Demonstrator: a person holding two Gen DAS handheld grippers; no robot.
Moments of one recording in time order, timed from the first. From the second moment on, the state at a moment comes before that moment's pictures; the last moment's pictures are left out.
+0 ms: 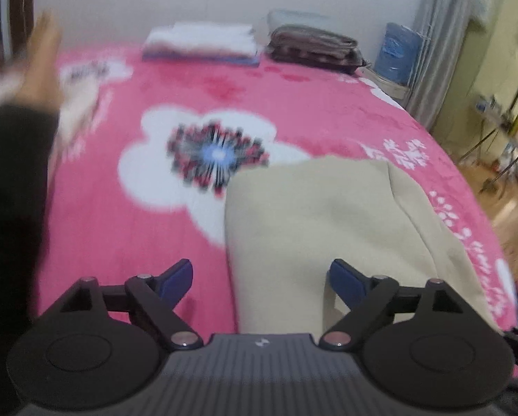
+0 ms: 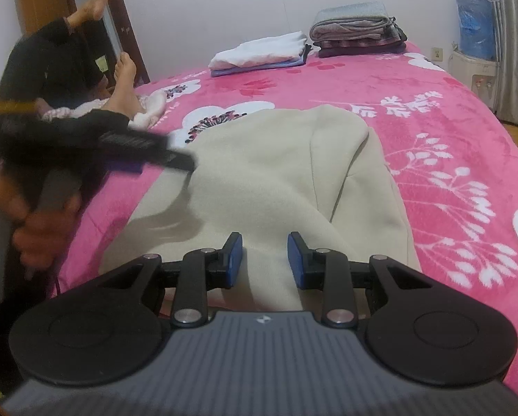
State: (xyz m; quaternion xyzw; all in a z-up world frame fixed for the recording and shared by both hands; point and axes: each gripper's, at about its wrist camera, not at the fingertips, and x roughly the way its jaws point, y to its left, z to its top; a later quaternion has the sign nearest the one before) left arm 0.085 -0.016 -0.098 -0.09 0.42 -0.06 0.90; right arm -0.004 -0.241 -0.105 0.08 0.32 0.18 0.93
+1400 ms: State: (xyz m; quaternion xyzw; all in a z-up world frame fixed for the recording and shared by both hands) left arm 0.136 -0.023 -0.131 -0.24 0.53 -0.14 0.80; right arm 0.178 -0.294 -0.159 0.35 0.50 0.32 0.72
